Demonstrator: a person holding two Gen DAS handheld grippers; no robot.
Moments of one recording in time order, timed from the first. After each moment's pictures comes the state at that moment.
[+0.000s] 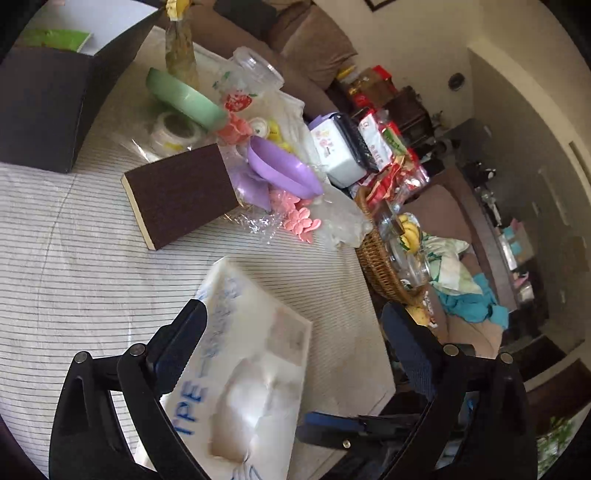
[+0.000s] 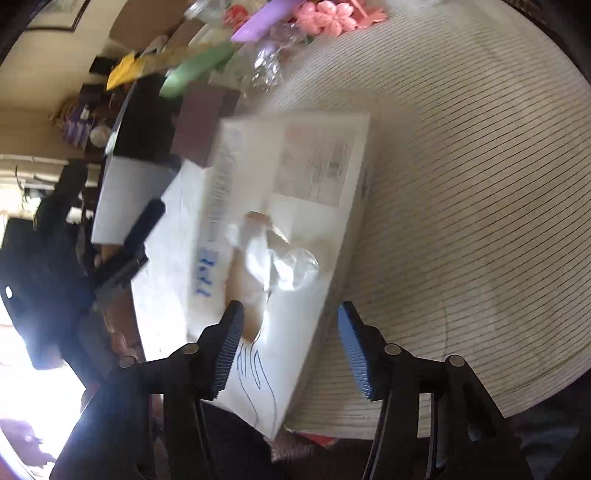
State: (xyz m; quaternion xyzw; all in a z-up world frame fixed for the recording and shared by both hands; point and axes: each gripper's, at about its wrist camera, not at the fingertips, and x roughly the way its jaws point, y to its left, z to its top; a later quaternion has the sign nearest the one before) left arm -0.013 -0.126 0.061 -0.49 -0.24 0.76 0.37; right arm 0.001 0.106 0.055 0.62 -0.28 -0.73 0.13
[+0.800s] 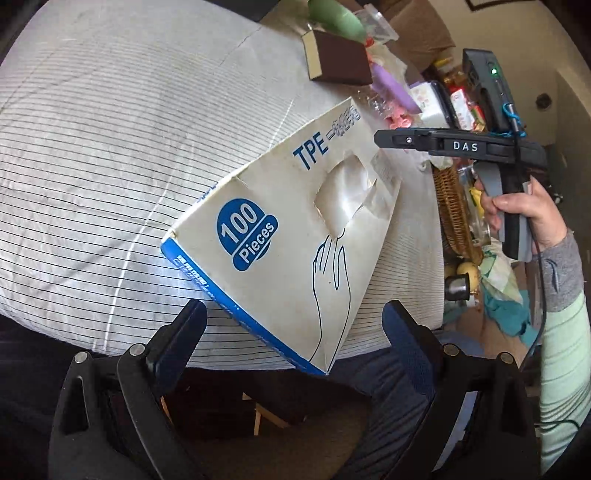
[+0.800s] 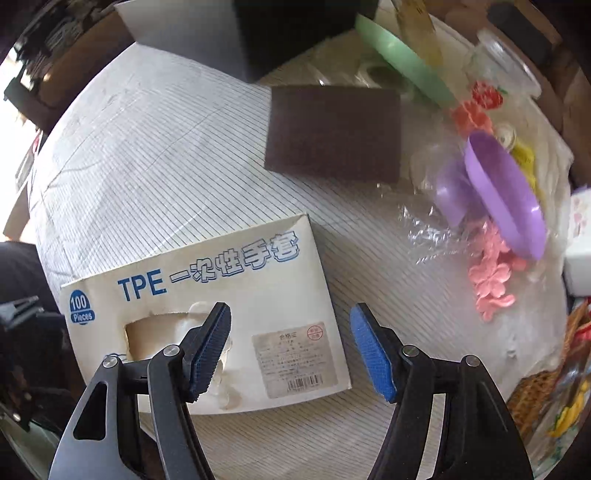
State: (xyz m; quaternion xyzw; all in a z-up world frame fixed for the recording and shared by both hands) left arm 0.140 -0.192 0.000 -0.61 -0.26 0.71 0.23; right arm -0.107 0.019 0.070 0.62 0.23 -0.69 0.30
